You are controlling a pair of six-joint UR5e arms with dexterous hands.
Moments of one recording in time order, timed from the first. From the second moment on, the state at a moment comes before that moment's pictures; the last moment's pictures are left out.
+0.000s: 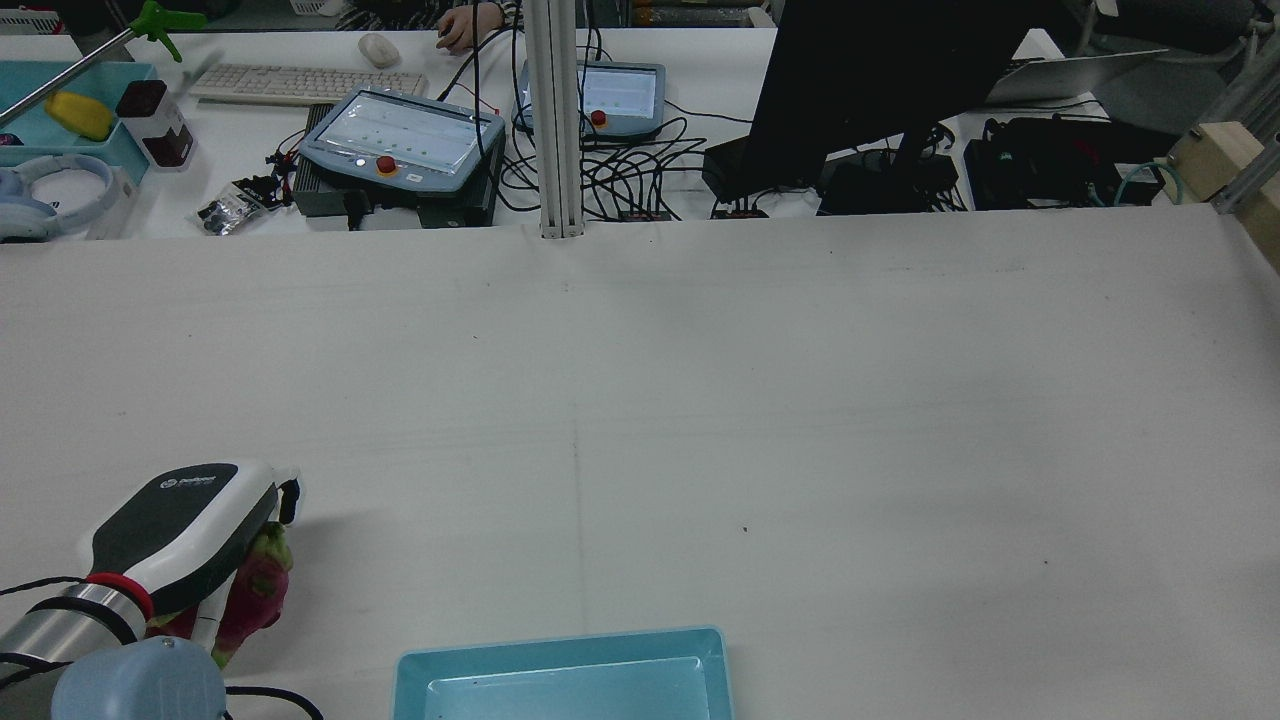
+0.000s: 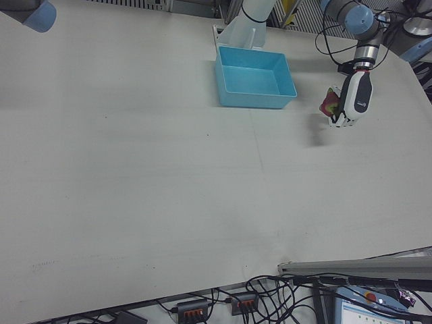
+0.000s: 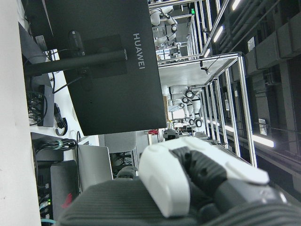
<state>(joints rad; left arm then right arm) -0.36 -2.02 -2.13 1.33 0.93 1.07 1.49 -1.65 1.68 -3.22 -1.55 0.16</state>
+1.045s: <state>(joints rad) -0.69 -2.24 -2.14 0.84 2.03 1.14 1.49 -1.65 1.68 -3.22 -1.55 0.16</state>
